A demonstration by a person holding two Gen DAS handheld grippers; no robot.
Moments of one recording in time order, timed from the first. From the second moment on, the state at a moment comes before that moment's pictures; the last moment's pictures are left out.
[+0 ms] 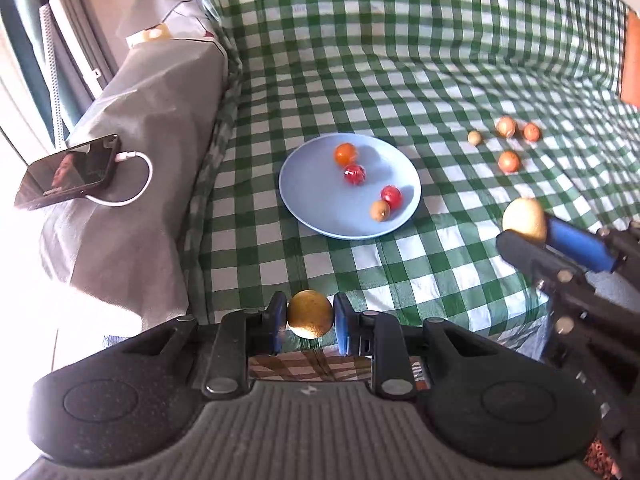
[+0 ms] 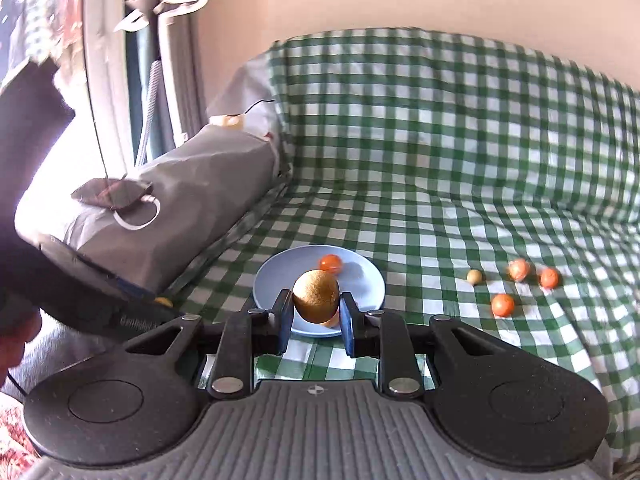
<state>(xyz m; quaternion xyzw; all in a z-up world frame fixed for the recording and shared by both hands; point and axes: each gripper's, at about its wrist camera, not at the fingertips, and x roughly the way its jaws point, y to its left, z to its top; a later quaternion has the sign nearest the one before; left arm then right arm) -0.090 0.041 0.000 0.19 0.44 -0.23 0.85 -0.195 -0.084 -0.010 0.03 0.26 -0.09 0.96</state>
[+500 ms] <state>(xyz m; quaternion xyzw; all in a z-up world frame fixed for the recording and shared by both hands) -0.094 0.066 0.005 0.15 0.42 -0.23 0.86 -0.198 -0.049 -0.006 -0.02 0.27 -0.09 0.96</state>
